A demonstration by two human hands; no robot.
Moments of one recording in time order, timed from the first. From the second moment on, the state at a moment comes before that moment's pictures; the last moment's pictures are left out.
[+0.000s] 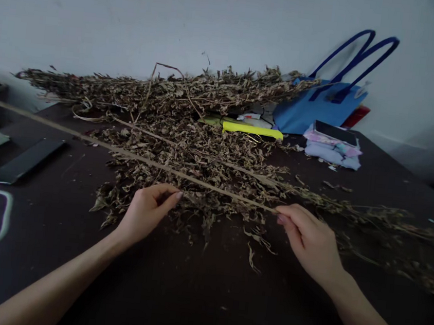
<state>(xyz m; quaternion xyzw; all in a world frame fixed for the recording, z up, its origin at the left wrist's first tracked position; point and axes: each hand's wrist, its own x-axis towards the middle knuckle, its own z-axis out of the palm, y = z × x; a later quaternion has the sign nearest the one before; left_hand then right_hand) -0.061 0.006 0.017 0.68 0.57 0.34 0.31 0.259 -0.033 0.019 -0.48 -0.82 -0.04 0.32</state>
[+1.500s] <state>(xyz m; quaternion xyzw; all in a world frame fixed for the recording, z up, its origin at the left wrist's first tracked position) -0.035 -0.024 0.015 0.79 0.40 0.39 0.24 0.248 -0.037 0.010 -0.45 -0.84 -0.04 0.30</state>
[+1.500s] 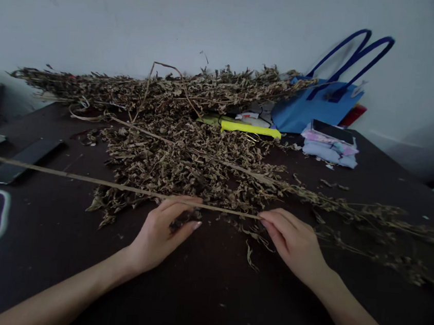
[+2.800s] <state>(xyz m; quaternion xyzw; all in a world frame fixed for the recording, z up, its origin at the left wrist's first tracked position) -0.019 -0.028 0.002 0.46 0.39 0.38 0.70 0.232 -0.047 0.006 -0.41 -0.86 -0.05 0.29</state>
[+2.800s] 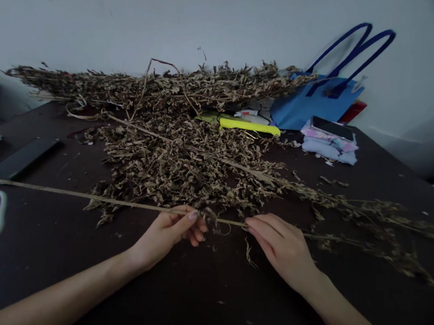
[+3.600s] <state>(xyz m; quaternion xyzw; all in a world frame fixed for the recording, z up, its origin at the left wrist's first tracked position) -0.056 0.008 0.023 0.44 0.43 0.49 0.61 0.320 -0.042 0.052 -0.54 -0.83 0.03 0.11</state>
